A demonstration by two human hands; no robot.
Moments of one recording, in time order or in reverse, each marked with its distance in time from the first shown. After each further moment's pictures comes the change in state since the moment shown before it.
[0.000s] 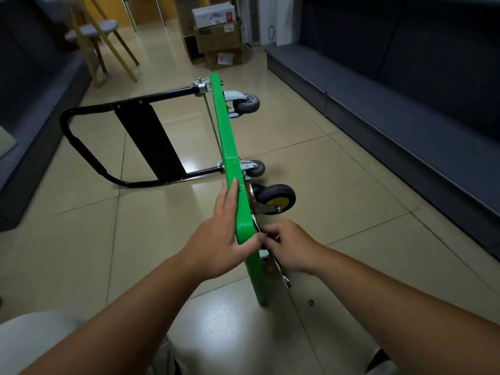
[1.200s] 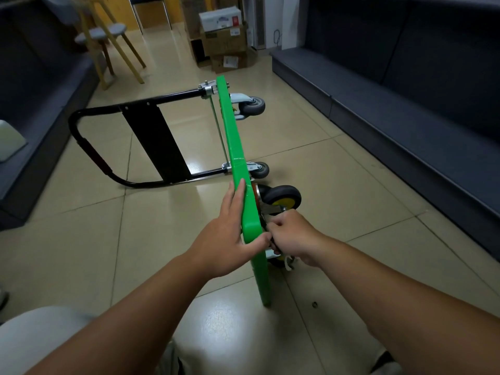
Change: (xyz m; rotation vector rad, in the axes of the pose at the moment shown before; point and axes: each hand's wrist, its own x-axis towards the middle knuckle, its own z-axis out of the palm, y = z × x) left_hand -0.002 0.000 0.000 -0.020 0.003 -0.007; right_hand 0.003 -0.030 -0.004 0.045 0.084 0.150
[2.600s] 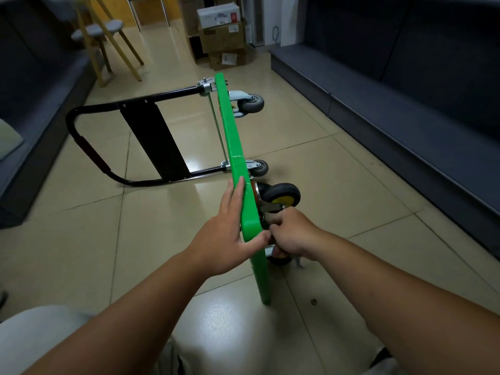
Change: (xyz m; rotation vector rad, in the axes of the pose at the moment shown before) left_hand 0.000 0.001 -0.001 0.017 -0.002 0.007; right_hand 0.005 0.001 -0.004 -0.105 -0.023 0.080
